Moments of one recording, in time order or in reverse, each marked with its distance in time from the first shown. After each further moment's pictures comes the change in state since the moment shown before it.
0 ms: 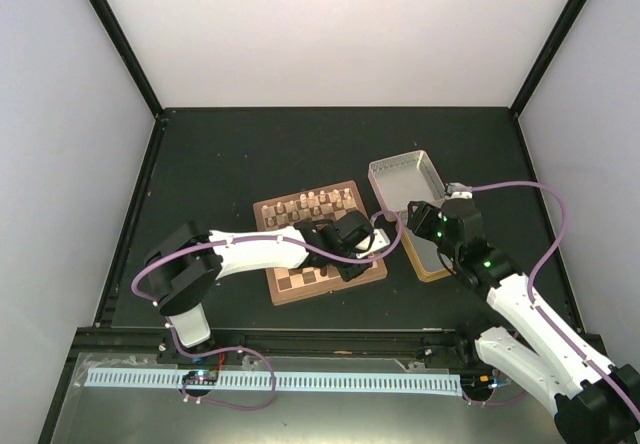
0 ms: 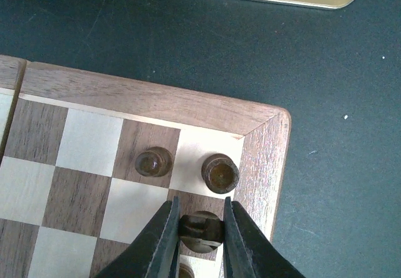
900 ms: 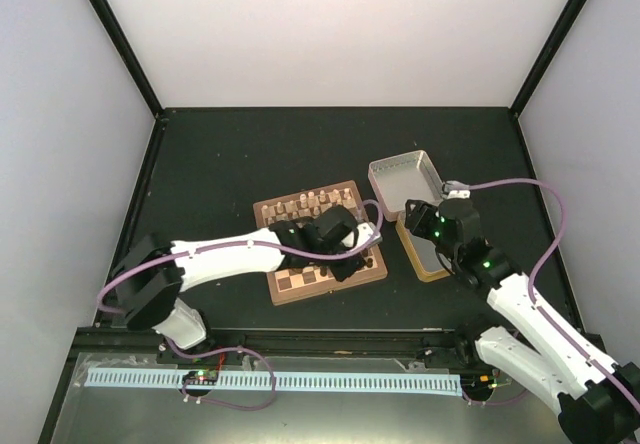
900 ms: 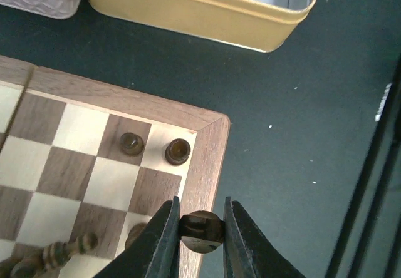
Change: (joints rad) left arm 0.031 -0.219 -0.088 0.004 0.134 -0.117; right arm 0.051 0.013 0.022 0.004 0.041 -0.027
